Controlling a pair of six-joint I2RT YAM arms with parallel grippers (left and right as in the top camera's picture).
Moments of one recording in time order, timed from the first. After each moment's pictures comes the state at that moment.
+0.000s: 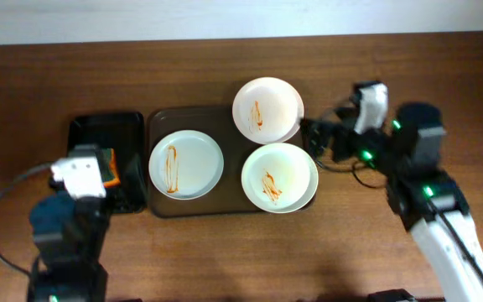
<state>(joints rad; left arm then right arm) 0.10 0.66 0.74 -0.43 0.10 -0.03 0.14 1.17 1.01 -0.35 -0.49 0.19</state>
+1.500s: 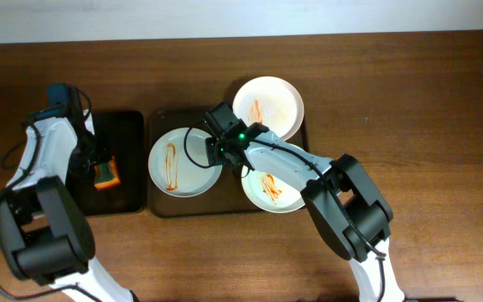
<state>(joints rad) 0.27 1.93 1.40 -0.89 -0.06 -0.07 0.68 2.20 1.55 -0.44 -0.03 0.50</state>
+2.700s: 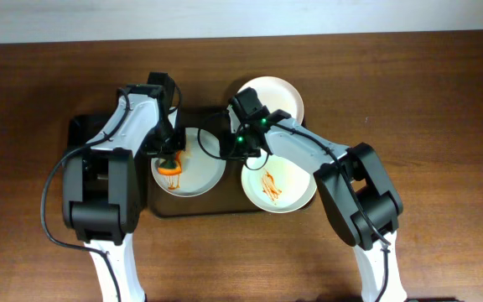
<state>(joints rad) -0.13 2.17 1.61 -1.08 0.01 -0.17 0.54 2.21 1.55 -0.47 -0.41 0.49</state>
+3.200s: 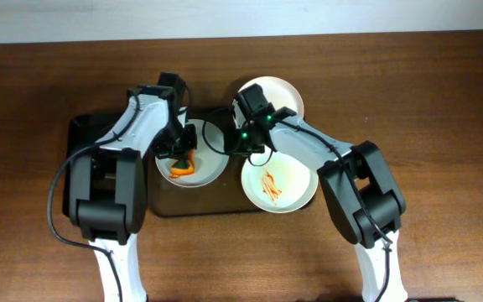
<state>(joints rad) -0.17 2.19 1.62 -1.06 0.05 -0.34 0.51 2.21 1.55 -0.45 -0.40 0.48</state>
